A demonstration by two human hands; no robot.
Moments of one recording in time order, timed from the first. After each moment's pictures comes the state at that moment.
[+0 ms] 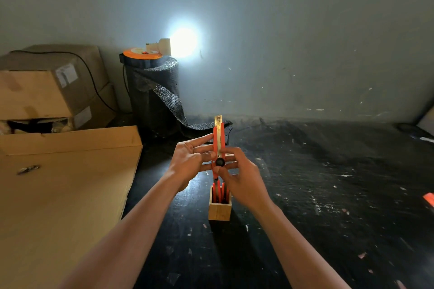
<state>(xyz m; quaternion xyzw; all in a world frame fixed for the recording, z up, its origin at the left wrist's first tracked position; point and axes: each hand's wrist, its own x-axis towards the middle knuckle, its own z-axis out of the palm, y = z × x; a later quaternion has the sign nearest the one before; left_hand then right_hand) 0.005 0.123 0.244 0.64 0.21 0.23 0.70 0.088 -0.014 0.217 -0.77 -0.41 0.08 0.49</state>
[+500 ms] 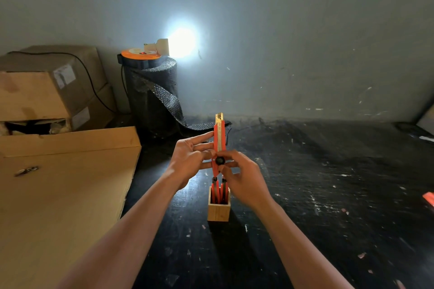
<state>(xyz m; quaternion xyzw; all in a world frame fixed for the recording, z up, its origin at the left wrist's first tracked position) 0.011 0.122 0.249 0.65 0.21 0.23 0.69 0.094 -0.017 0.220 -0.76 -0.42 0.07 0.49</state>
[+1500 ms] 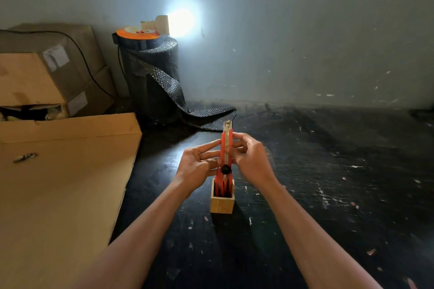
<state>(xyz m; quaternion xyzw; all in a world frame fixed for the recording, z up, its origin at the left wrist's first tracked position) 0.031 0.130 0.191 0.64 0.20 0.20 0.72 0.144 0.014 0.205 -0.73 -0.36 0.15 0.56</state>
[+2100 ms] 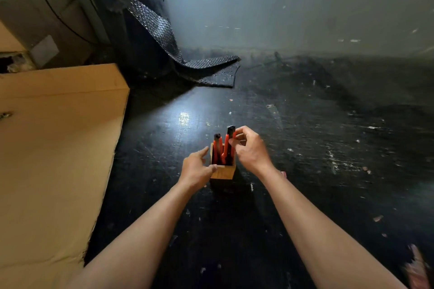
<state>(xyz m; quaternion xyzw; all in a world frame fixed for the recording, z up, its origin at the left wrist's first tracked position) 0.055 0.137 0.043 0.79 0.39 0.06 0.47 0.189 0.033 0.076 -0.82 -0.30 0.18 0.44</state>
